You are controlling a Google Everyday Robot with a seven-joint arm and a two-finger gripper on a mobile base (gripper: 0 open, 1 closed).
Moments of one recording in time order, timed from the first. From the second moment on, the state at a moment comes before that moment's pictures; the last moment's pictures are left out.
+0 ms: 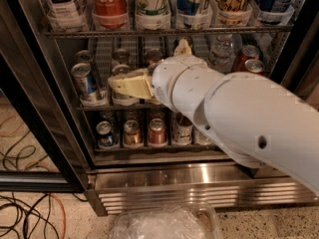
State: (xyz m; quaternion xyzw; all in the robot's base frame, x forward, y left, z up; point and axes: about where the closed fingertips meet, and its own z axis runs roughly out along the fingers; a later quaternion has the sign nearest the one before) arm 0.532 0.015 0.977 -0.27 0.72 0.10 0.63
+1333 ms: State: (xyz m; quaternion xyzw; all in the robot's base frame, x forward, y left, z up) arm 0.536 0.058 0.959 -0.20 0.68 0.11 0.70
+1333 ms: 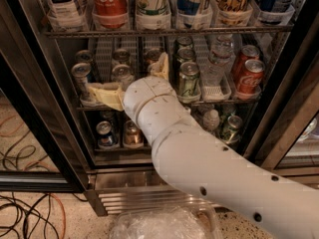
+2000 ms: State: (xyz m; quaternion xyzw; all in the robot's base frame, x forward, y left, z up) arm 0.524 0.057 0.960 -0.19 0.63 0.07 0.75
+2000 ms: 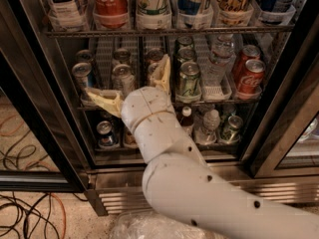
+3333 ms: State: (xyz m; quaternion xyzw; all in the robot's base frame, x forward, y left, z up) arm 0.514 0.046 0.989 -0.13 0.61 0.07 0.78
